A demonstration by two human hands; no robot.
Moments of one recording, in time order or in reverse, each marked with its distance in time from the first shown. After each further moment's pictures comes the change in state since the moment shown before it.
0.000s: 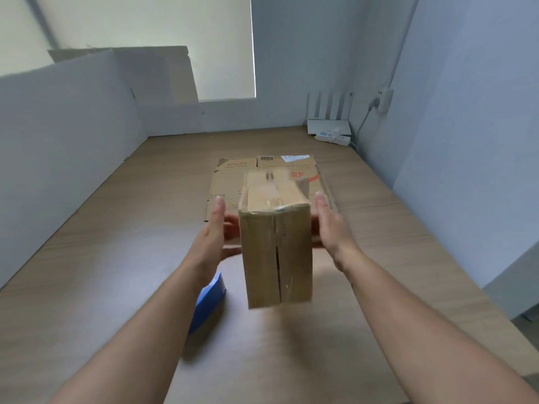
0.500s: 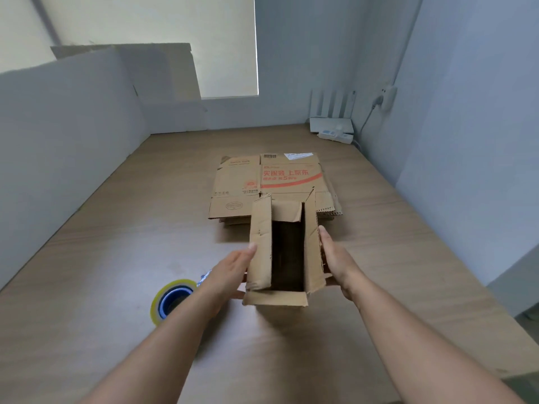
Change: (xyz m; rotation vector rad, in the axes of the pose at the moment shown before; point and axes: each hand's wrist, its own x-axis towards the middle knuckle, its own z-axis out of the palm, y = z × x) left_hand -0.017 -0.046 -0.001 0.307 -0.090 -0.288; right_hand -0.024 0.047 0.002 0.022 -0.141 0.296
